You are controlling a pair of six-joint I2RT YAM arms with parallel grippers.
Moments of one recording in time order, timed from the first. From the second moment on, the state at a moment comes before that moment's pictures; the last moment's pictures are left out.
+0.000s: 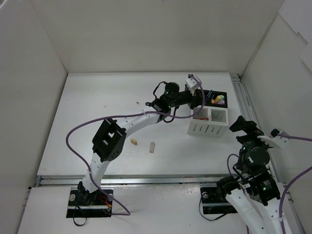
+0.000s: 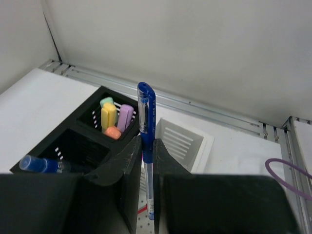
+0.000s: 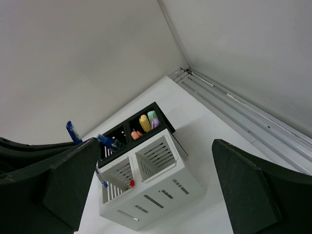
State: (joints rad) left arm -0.82 2.15 1.80 0.37 0.48 -0.14; right arm 0.38 0.26 0.66 -0.33 0.85 0.45
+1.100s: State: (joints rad) left arm -0.76 1.66 1.30 0.41 0.38 -0.25; right arm 0.39 0.62 0.82 -0.36 0.45 0.31
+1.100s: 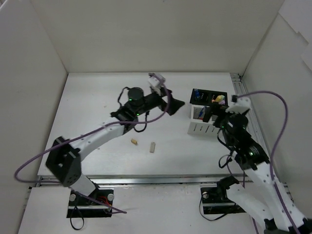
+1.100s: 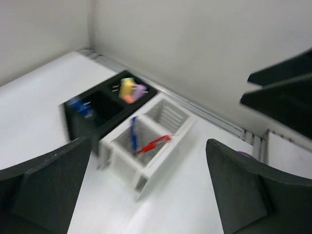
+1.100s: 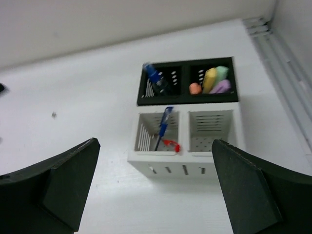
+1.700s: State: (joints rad) left arm -0.43 0.83 0.64 -0.45 -0.24 -0.71; right arm 0.93 1.71 1.18 -0.54 0.51 0.52
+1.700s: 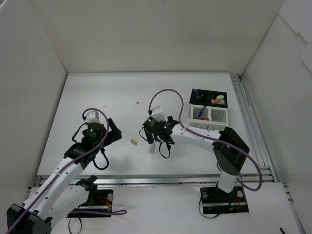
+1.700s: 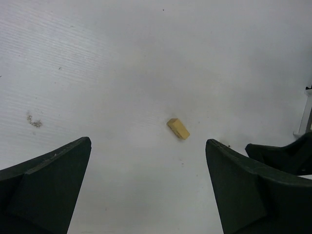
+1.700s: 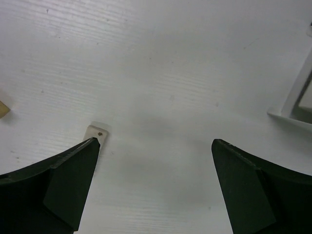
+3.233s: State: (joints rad) left arm -0.40 1.15 0.68 -0.35 -0.04 -0.69; right arm 0.08 1.24 1.07 -0.54 0.38 0.45
